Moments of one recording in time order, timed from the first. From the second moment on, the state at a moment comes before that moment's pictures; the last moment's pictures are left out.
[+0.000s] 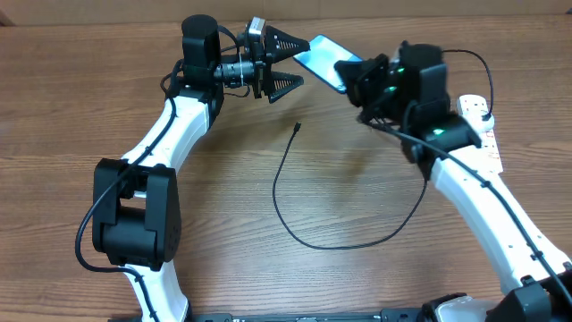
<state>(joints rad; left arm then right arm) -0.19 2.00 1.46 0.29 1.20 -1.43 0.31 1.50 1.22 -0.16 -0.29 1.37</state>
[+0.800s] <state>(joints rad) -0.19 2.00 1.46 0.29 1.21 -1.60 0.49 1.52 1.22 -0.15 0.02 1.64</state>
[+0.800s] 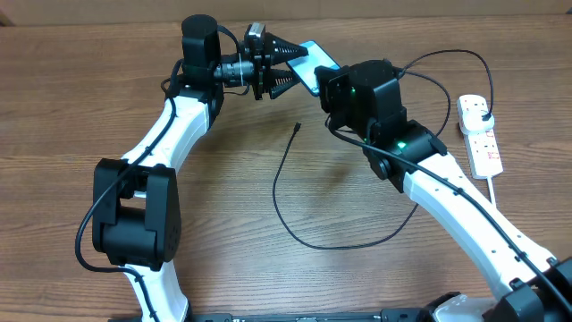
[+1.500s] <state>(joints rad) -0.19 2.00 1.46 0.29 1.26 -1.66 0.53 1.55 1.22 -0.09 -0.01 1.64</state>
